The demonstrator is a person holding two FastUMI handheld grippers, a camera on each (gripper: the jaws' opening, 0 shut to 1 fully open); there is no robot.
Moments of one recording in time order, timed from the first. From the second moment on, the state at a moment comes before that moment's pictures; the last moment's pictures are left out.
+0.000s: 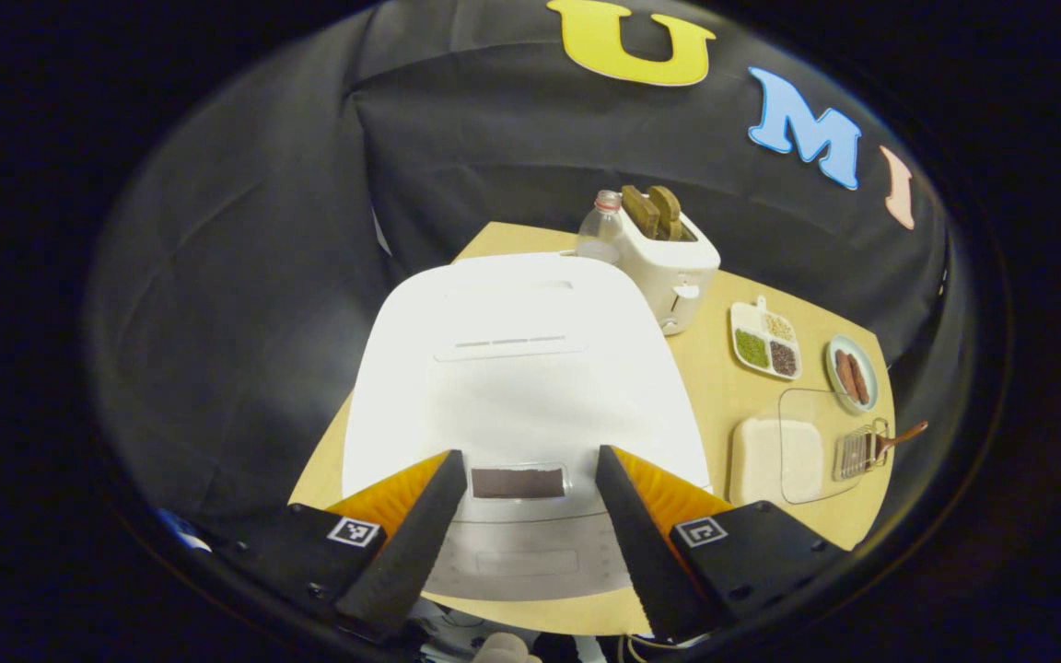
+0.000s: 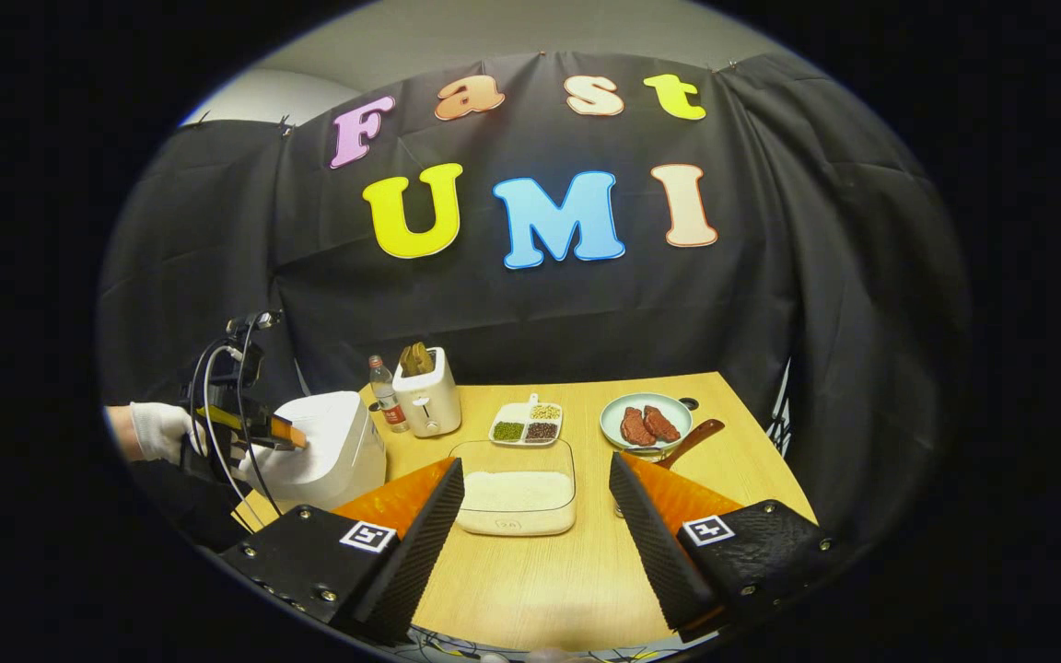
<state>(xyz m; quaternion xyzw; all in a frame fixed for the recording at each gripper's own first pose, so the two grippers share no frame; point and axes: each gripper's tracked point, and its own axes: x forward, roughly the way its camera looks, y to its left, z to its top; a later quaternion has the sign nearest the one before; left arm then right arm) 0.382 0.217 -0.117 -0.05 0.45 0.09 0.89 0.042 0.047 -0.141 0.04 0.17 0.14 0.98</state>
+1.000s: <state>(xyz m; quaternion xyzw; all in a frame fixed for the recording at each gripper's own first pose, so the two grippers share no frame) 0.369 0.199 0.093 -0.03 0.16 0.09 0.98 0.040 0.040 -0.084 0.03 0.09 0.11 0.99</state>
